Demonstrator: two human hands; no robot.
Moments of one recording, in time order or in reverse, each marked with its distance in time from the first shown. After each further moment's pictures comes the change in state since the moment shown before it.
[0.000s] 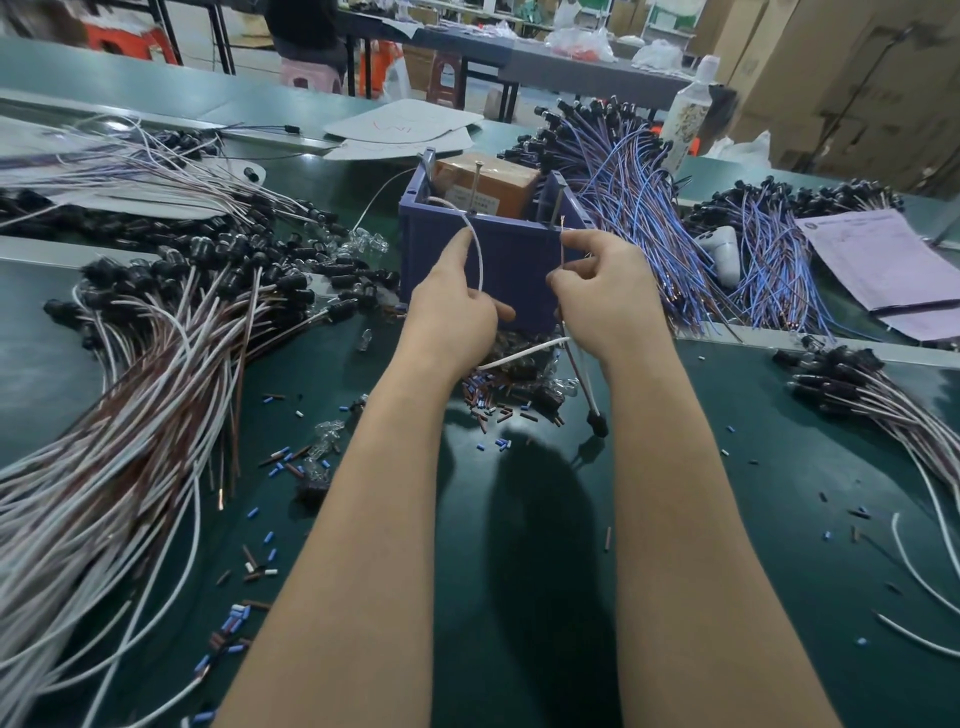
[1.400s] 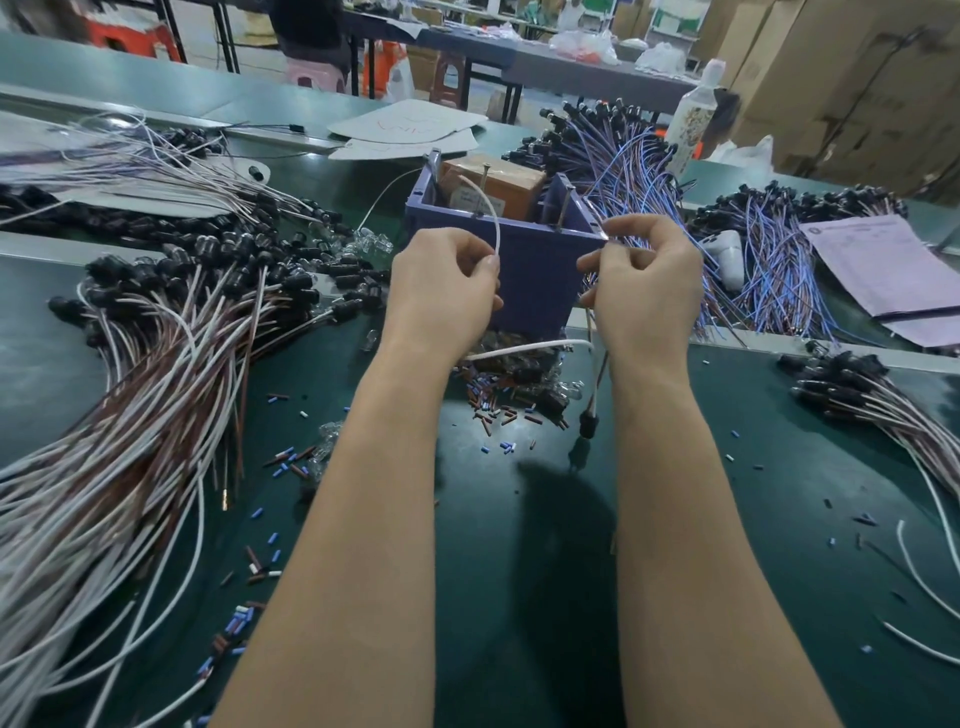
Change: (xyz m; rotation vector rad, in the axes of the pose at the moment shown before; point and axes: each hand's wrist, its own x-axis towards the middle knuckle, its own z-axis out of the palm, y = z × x) left_hand 0.005 0.007 -0.013 0.055 0.153 0.136; right_hand -0.008 -0.006 -0.005 0.239 0.315 0.007
